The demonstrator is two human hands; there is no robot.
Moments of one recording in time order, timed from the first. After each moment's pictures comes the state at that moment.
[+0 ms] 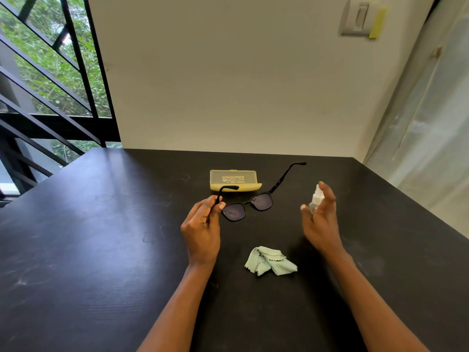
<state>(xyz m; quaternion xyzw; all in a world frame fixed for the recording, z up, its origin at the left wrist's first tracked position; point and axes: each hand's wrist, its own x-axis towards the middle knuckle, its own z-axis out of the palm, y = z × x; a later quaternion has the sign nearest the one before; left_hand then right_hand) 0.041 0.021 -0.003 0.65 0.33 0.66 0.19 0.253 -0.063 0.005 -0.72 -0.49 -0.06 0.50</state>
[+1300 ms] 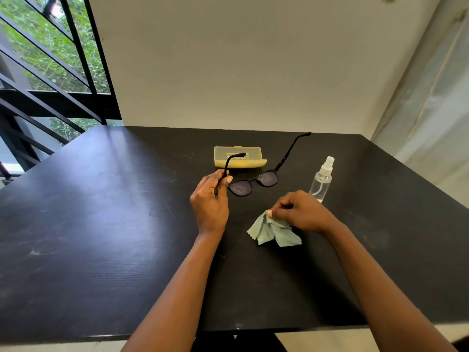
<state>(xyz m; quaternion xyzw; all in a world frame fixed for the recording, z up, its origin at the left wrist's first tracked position) 0.048 0.026 -0.005 0.63 0.34 0.65 0.23 0.205 -0.072 0.037 -0.75 -0.59 0.22 0.22</state>
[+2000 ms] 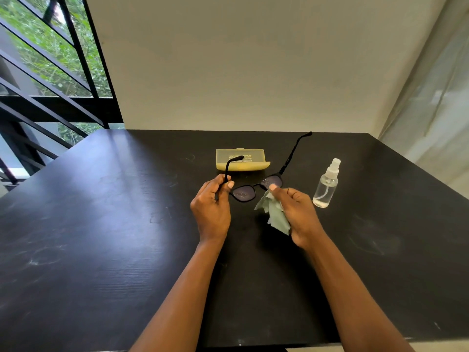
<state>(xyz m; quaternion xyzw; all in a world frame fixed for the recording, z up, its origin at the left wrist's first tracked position) 0.049 0.027 -0.005 0.62 0.37 0.64 0.26 0.179 -0.049 0.017 -0.63 -0.29 0.39 0.61</state>
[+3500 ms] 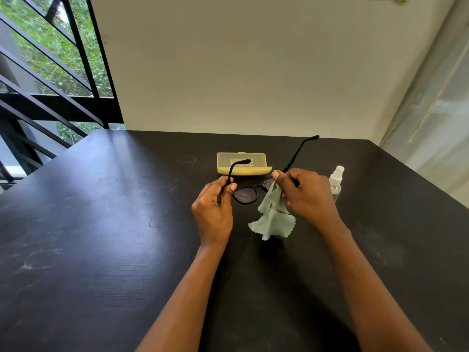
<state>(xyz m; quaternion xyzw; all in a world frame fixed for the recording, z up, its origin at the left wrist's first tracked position) 0.052 0.028 0.000 0.62 0.35 0.65 0.25 0.187 -0.047 0.065 -0.73 -0.55 0.02 0.41</state>
